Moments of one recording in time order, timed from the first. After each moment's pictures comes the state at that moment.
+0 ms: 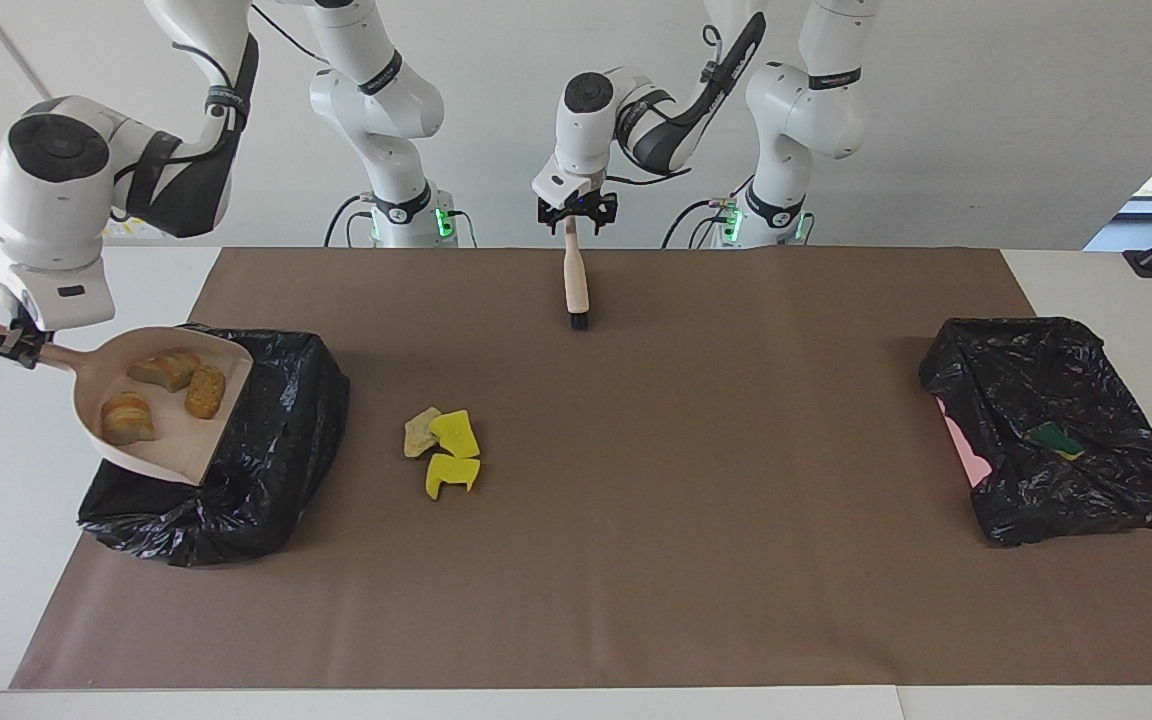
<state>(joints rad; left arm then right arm) -0.92 -0.08 -0.20 -2.34 -0.29 2.24 -0.91 -0.21 0.16 -0.05 -1.74 -0.75 2.06 -1.53</state>
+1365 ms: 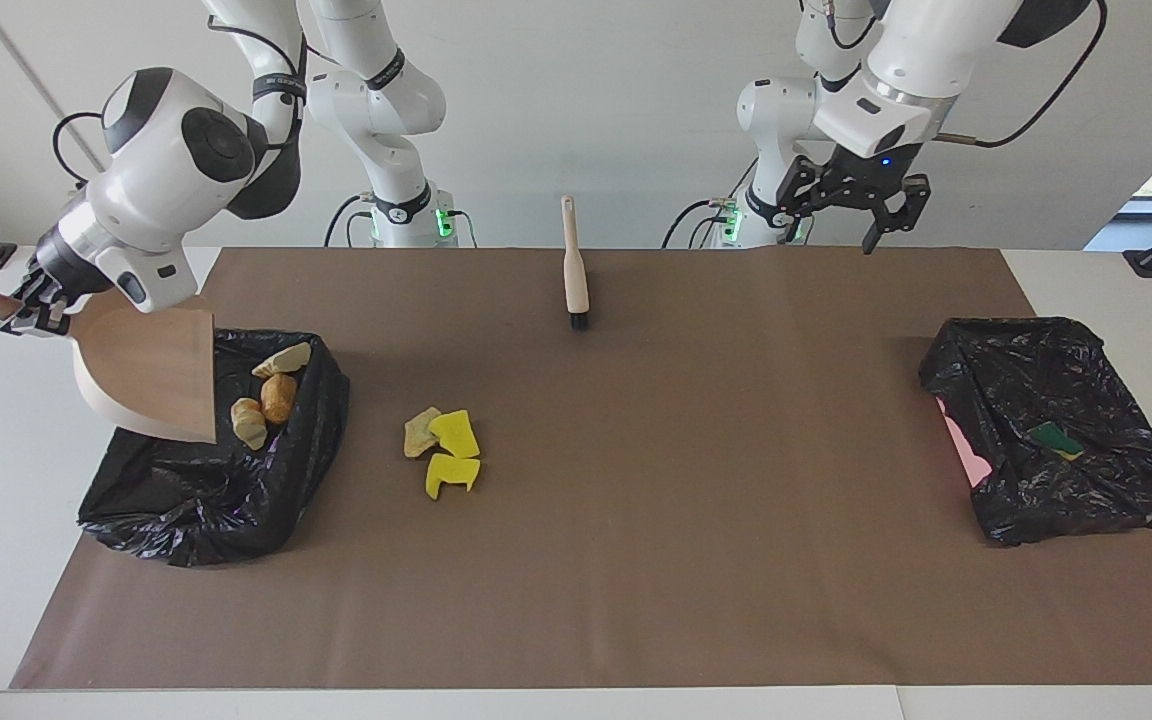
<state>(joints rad) -0.09 -0.03 -0.17 -1.47 -0.05 1.45 -0.02 -0.05 0.03 -0.04 -1.75 -1.06 1.89 -1.59</state>
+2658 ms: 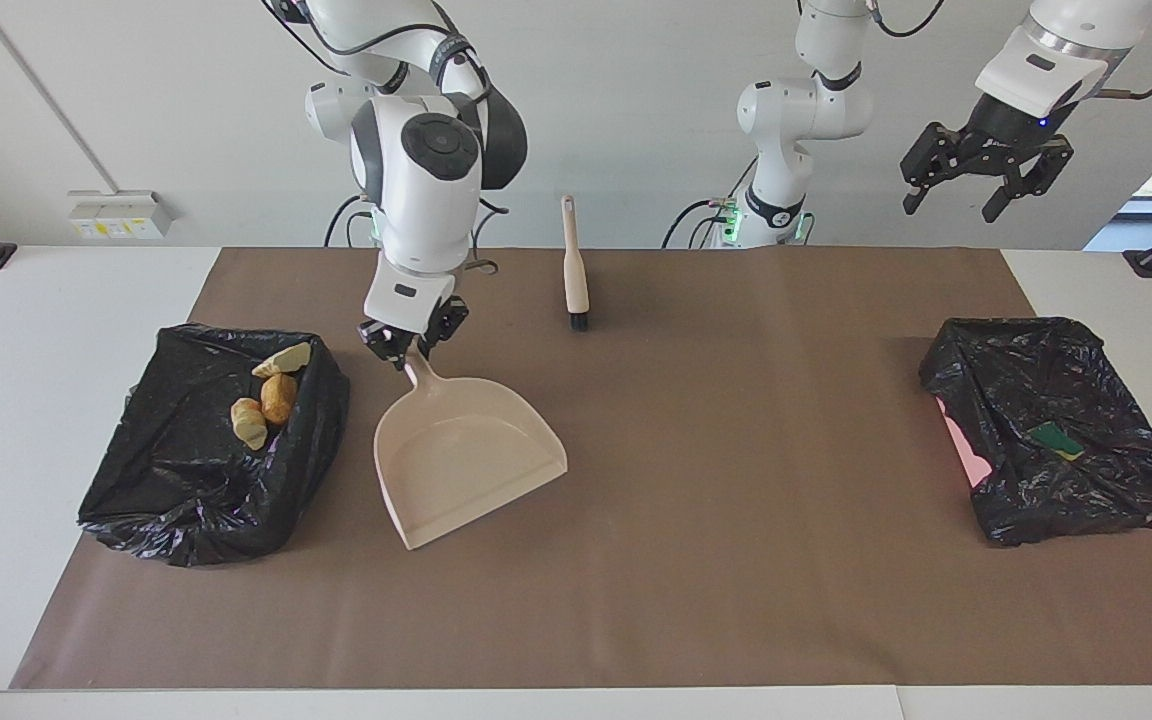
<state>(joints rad) -0.10 -0.04 0.01 -1.42 -0.04 1.37 0.06 0.31 0.29 0.08 -1.54 -0.23 1.71 0.02</state>
